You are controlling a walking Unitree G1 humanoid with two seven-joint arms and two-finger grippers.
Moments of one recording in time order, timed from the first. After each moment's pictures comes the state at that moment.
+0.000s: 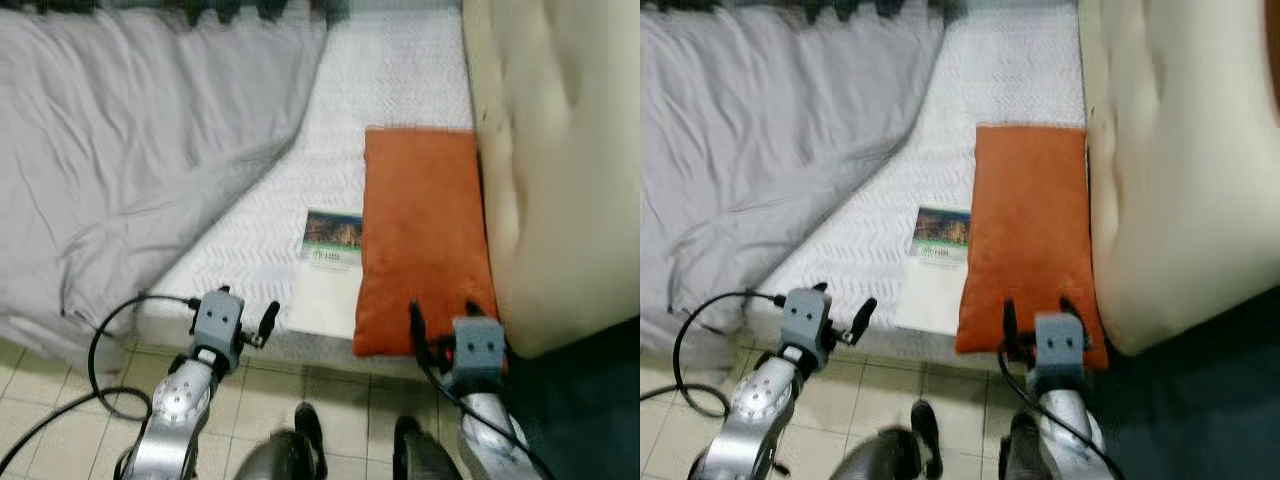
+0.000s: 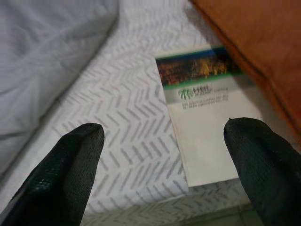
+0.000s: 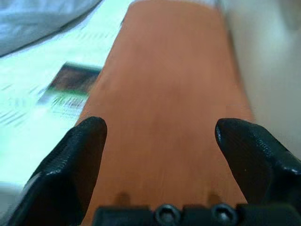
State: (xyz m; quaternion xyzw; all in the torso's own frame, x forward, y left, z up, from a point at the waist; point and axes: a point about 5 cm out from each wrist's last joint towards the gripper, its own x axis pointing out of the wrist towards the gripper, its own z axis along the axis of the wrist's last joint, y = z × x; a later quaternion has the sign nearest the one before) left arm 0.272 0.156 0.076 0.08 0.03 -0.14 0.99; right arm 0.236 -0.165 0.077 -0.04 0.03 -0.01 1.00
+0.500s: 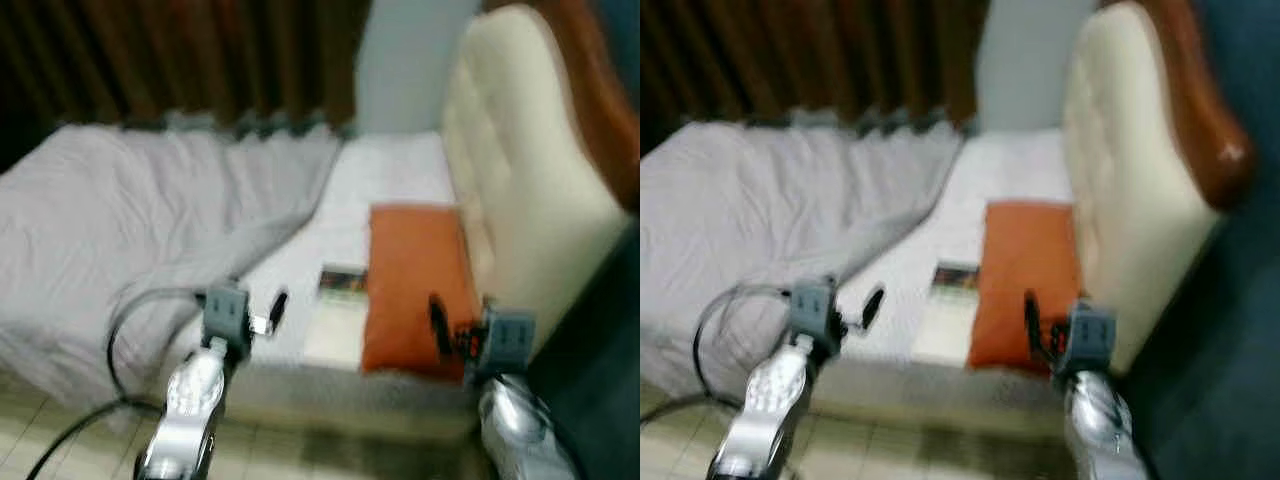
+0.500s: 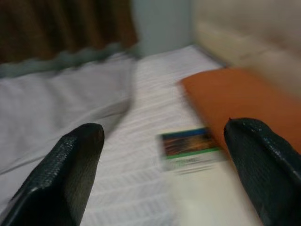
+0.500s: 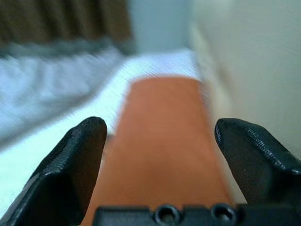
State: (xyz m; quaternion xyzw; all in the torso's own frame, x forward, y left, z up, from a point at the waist) left arm 0.295 0.135 0.090 0.04 0.01 -0.14 0.99; right arm 0.255 -0.194 0.075 0.00 0.04 -0.03 1.00
